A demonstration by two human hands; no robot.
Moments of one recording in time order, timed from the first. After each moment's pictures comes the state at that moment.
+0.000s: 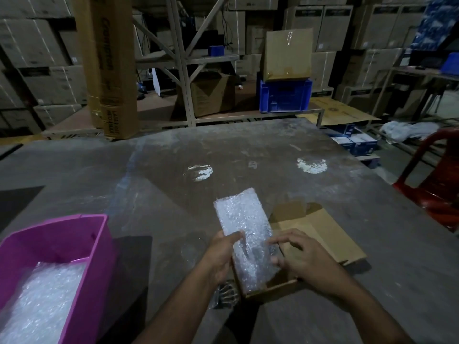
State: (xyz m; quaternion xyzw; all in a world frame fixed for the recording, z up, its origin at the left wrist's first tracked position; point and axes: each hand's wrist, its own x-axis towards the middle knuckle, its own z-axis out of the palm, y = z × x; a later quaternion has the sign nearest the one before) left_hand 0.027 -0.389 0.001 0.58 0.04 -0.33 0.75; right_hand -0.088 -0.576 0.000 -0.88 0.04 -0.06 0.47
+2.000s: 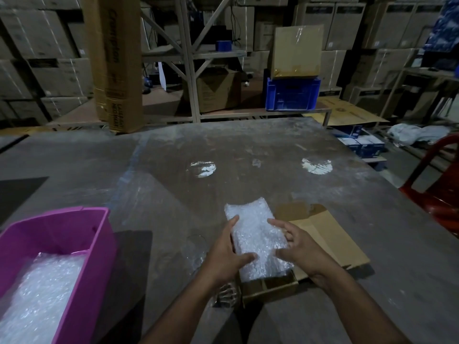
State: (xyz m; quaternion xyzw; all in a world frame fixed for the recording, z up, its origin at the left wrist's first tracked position) left_hand 0.016 -0.373 -0.015 0.71 -0.13 -0.25 0.64; right_hand -0.050 -0.578 -0.014 -0.73 0.13 0.02 0.67
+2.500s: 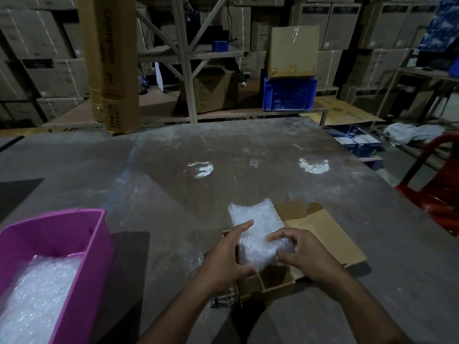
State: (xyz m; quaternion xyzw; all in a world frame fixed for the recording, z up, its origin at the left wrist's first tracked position) left_hand 0.008 -0.367 -0.003 0.78 -0.25 -0.23 0.53; right_hand -0.064 -0.586 -0.008 -0.82 0.10 -0.01 0.56
